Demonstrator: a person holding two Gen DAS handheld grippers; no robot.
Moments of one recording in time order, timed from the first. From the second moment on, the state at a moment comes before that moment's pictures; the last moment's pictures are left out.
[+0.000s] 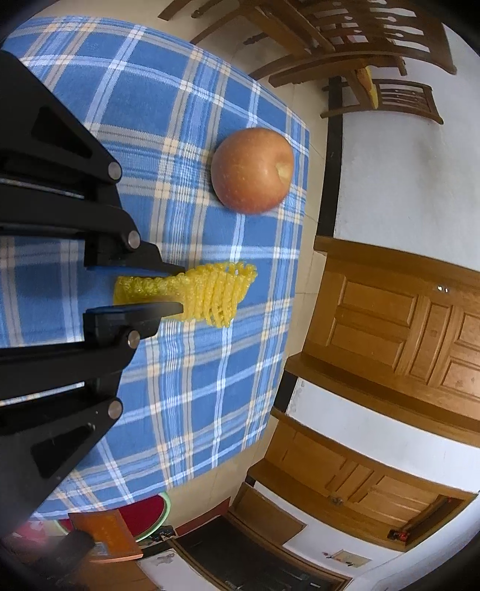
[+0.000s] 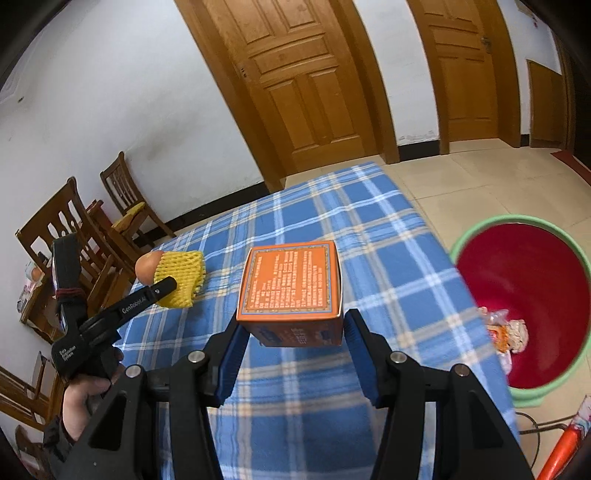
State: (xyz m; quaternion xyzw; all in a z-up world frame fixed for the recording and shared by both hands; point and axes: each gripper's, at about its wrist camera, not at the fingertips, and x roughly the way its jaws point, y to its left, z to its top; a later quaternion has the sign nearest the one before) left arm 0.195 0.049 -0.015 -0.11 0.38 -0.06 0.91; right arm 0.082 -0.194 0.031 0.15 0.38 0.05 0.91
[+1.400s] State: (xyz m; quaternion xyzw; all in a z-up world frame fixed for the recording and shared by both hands) left arm 0.135 -0.147 0.028 -0.04 0.40 -0.25 0.88; right arm -0.014 -0.345 0.025 0.26 0.33 -0.06 0.91
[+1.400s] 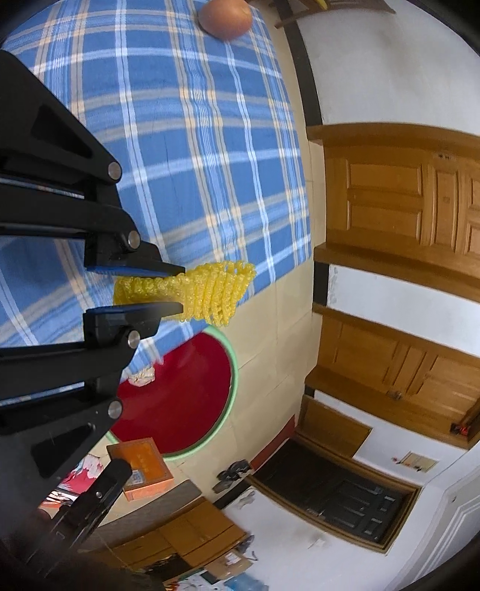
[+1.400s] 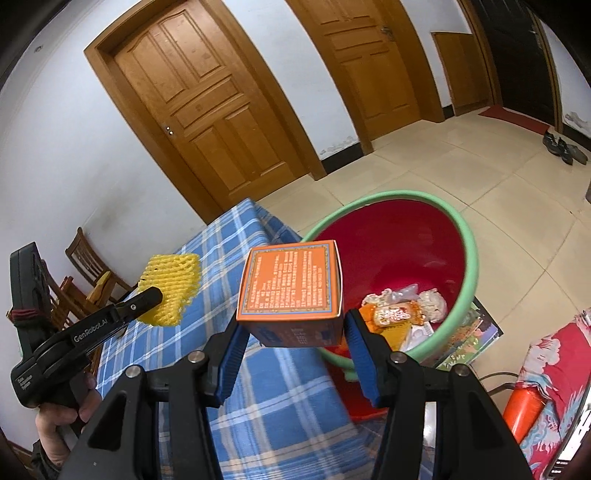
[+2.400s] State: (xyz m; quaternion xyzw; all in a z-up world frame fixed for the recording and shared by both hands) left arm 0.144 -0.253 -0.020 0.04 0.43 -0.31 0.85; right arm -0.018 -0.402 -0.020 0.30 0.36 -0.12 0.87
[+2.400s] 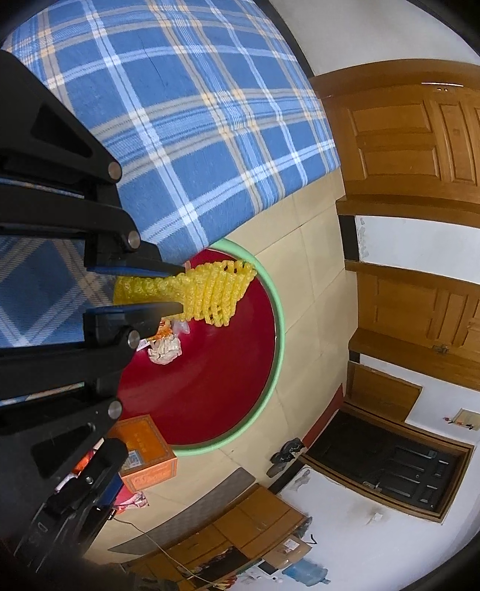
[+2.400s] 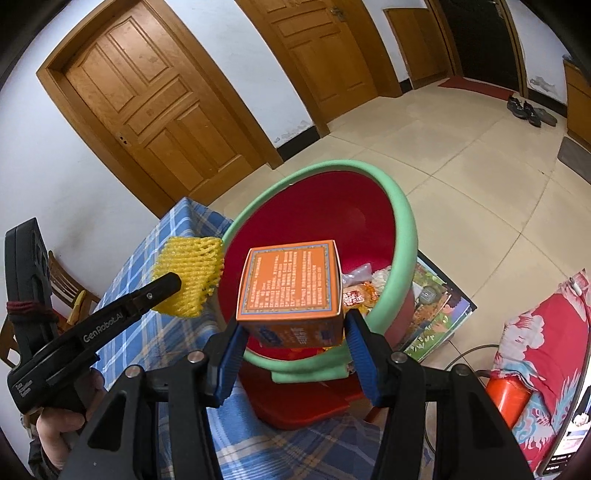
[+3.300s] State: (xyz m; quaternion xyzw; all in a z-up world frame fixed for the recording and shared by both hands) left arm 0.127 -0.223 -0.009 0.04 0.42 -0.27 0.86; right arm -0.023 -0.399 -0.013 0.30 0.35 -0.14 0.87
